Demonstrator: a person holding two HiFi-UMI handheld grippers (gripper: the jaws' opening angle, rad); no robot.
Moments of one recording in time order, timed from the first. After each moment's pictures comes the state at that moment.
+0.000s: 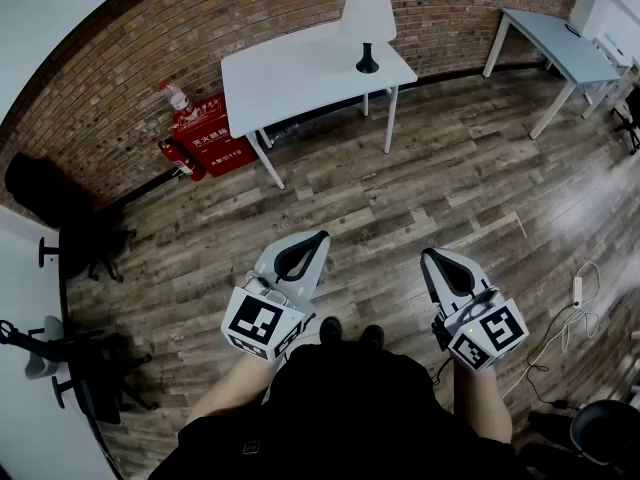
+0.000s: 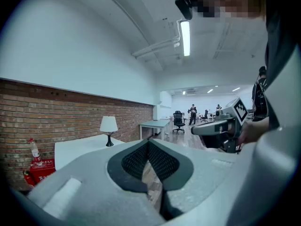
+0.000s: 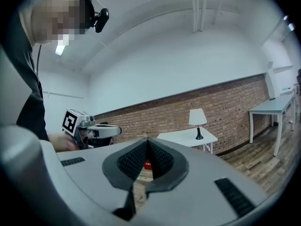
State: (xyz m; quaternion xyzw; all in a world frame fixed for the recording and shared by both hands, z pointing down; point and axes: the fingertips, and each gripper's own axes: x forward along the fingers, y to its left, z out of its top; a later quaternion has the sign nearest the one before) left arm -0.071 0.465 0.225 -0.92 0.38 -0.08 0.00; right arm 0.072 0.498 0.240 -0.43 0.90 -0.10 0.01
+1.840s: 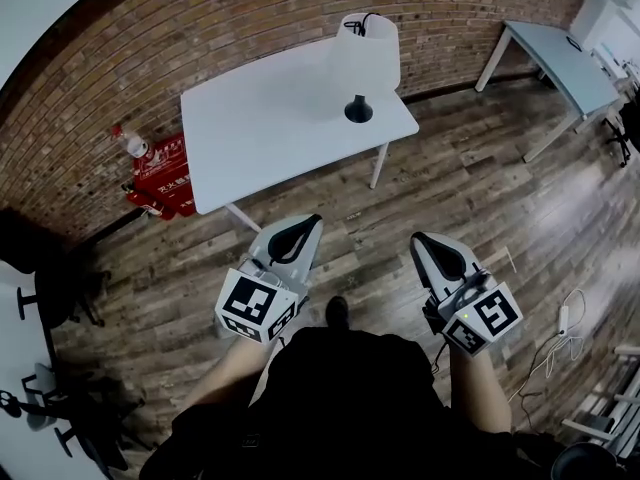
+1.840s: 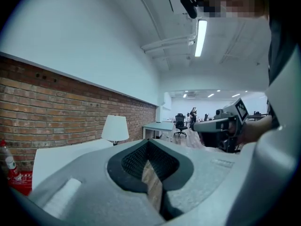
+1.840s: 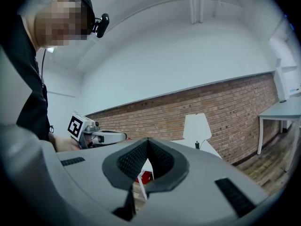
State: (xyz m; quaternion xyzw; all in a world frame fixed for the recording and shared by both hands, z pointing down) left arm -0.061 0.114 0.240 -0.93 0.36 -0.07 -0.02; right arm 0.071 0.158 0.234 -0.43 0.90 -0.08 0.02
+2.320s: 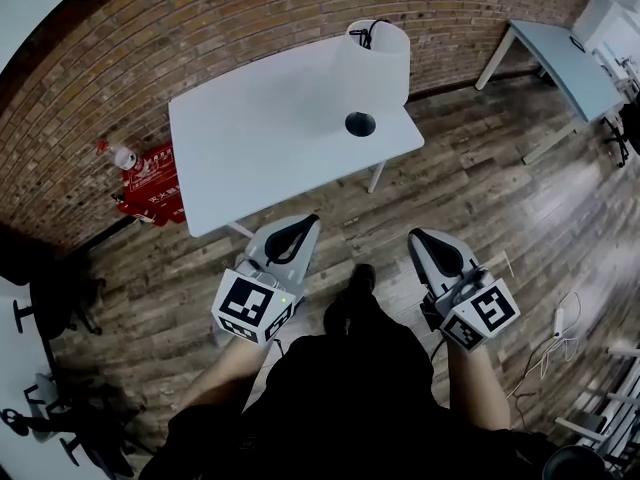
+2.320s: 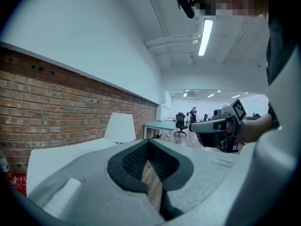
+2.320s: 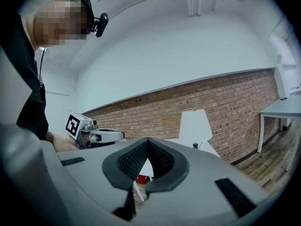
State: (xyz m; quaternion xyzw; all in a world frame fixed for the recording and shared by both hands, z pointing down) left arm -0.069 0.019 0.248 -0.93 0.35 -0.07 -0.04; right arm 0.064 0.058 0.243 -0.44 0.89 -0.10 0.00
